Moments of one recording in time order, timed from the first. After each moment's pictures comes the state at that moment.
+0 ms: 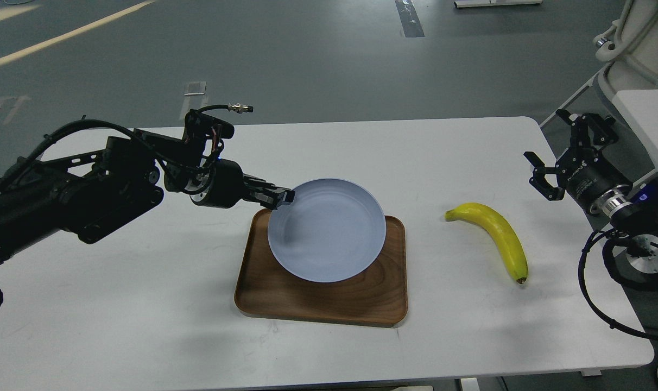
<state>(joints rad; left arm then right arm) -1.10 0.34 -0.13 -0.87 1.59 -0.48 -0.49 0.66 -0.62 0.37 0.67 0.04 0.49 0.49</state>
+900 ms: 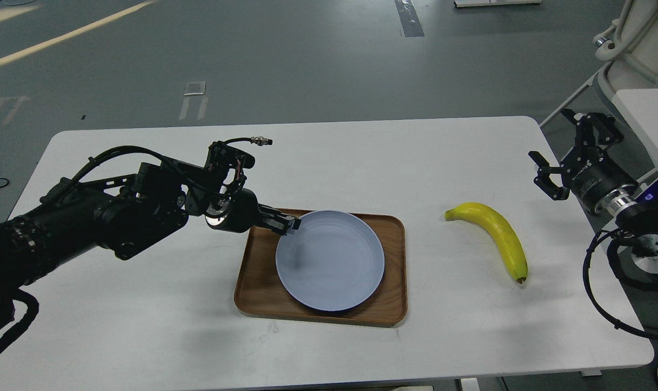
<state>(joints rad) -1.06 0.24 -0.06 -0.74 1.57 -0.47 -0.49 0.66 -0.63 0.37 0.67 0.04 0.49 0.49</state>
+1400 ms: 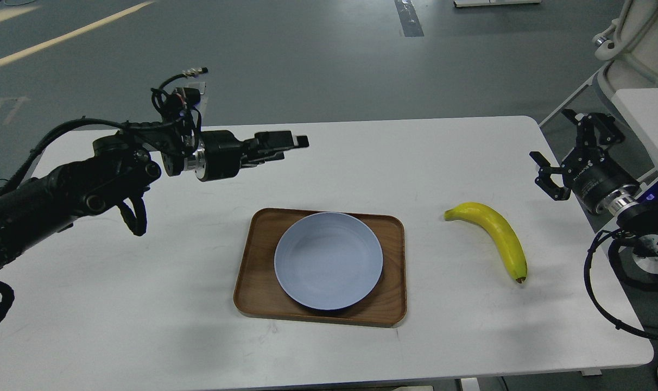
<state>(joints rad) -1.06 0.35 -0.19 -0.74 0.79 -0.45 -0.49 0.66 -0.63 0.37 0.67 0.04 0.49 0.49</state>
